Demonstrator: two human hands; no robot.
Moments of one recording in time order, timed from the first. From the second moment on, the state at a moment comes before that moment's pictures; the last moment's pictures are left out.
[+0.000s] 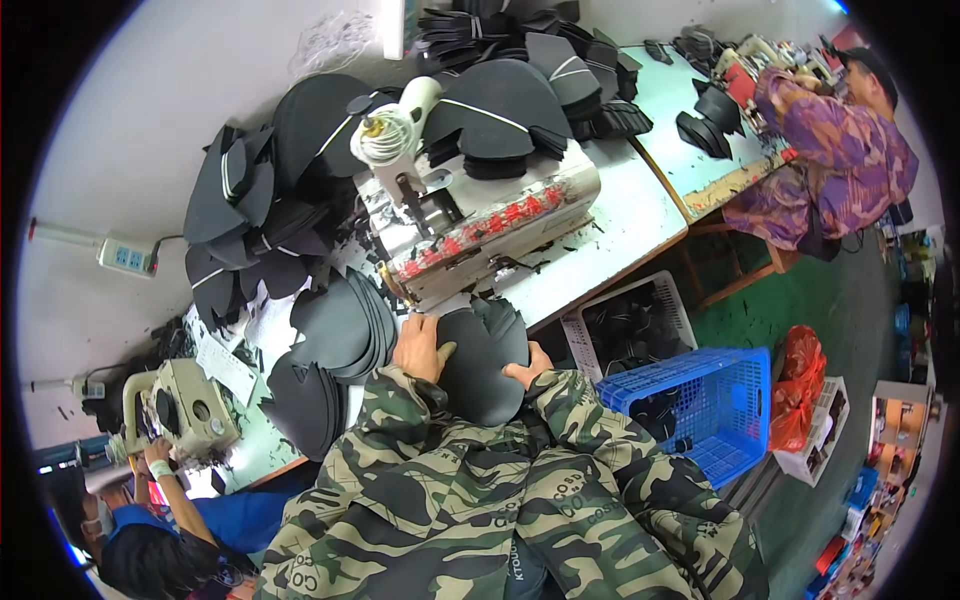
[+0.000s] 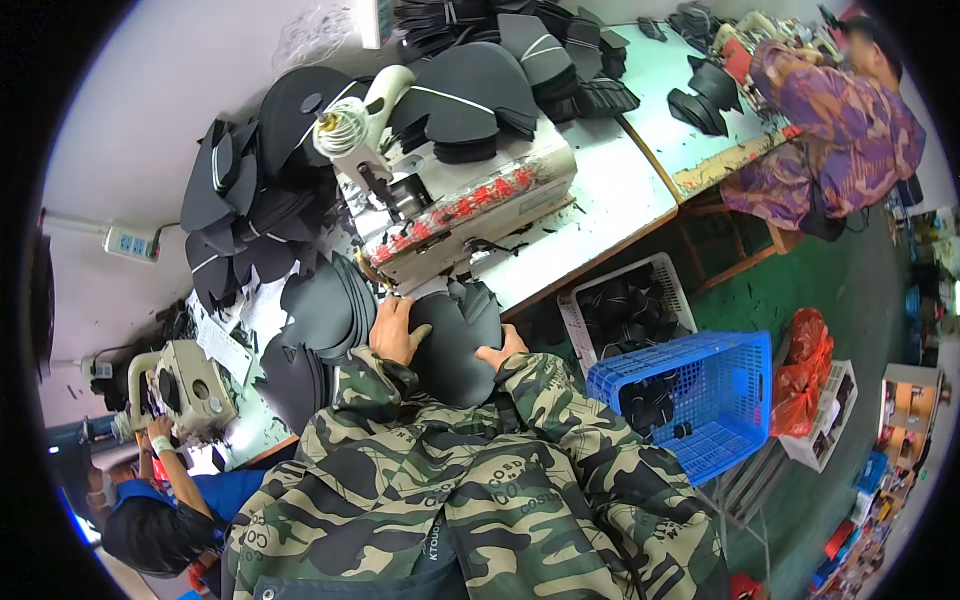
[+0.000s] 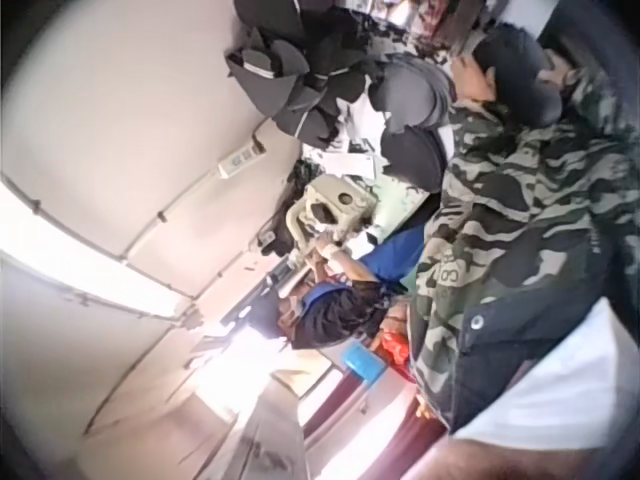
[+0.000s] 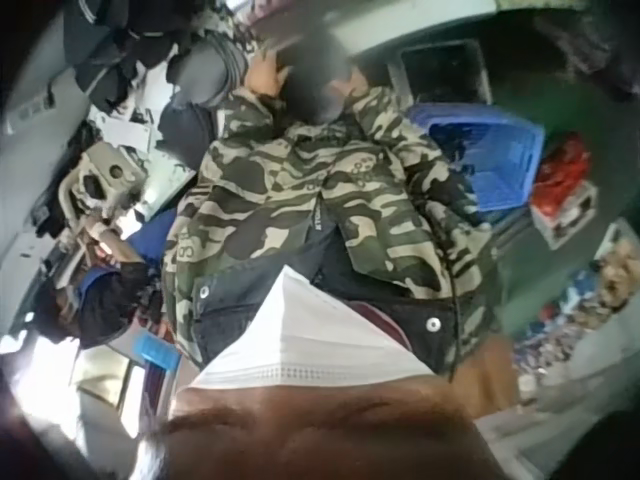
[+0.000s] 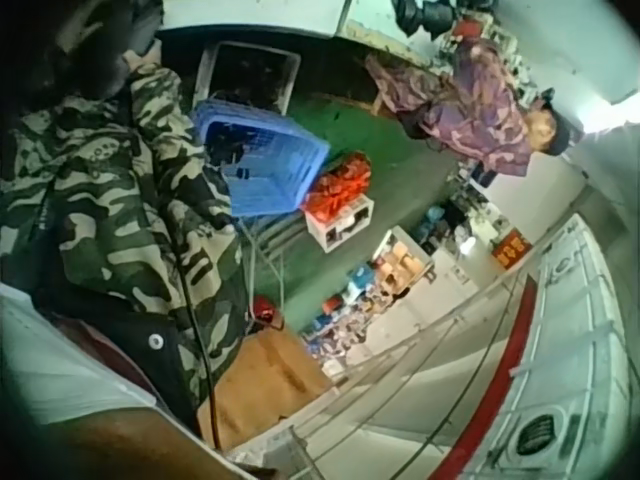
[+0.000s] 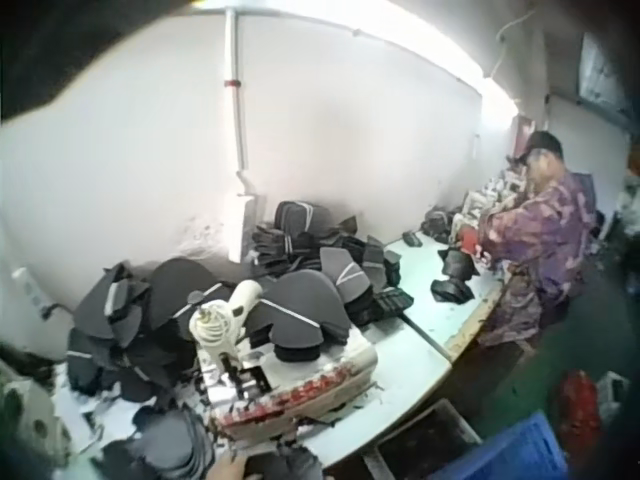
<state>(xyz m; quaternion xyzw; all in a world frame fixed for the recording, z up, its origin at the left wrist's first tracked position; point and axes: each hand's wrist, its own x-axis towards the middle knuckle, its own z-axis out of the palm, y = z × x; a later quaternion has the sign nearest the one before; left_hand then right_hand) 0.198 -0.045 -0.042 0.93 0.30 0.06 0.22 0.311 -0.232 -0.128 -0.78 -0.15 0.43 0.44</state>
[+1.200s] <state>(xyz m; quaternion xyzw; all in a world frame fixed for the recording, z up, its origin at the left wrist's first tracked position) 0.184 -0.062 -0.047 0.81 0.27 0.04 0.51 0.294 -0.191 -0.061 -0.82 -0.29 0.39 0.30</state>
